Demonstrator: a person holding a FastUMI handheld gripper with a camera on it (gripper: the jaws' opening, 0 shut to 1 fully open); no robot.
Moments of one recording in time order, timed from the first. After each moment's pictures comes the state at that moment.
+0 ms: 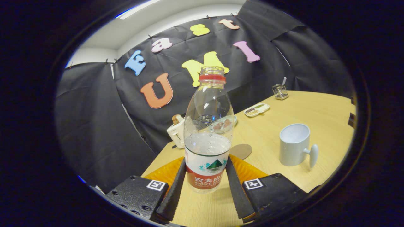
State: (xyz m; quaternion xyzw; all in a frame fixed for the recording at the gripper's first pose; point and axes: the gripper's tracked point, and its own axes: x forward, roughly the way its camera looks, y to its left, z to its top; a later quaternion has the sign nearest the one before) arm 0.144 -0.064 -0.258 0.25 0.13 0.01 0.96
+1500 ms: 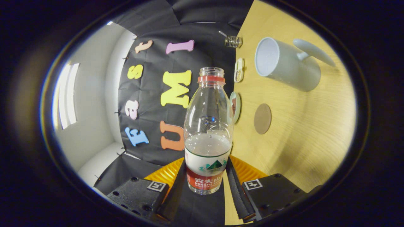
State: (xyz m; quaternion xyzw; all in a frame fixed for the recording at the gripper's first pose) arm 0.164 -0.067 -0.246 0.67 0.07 0.06 0.74
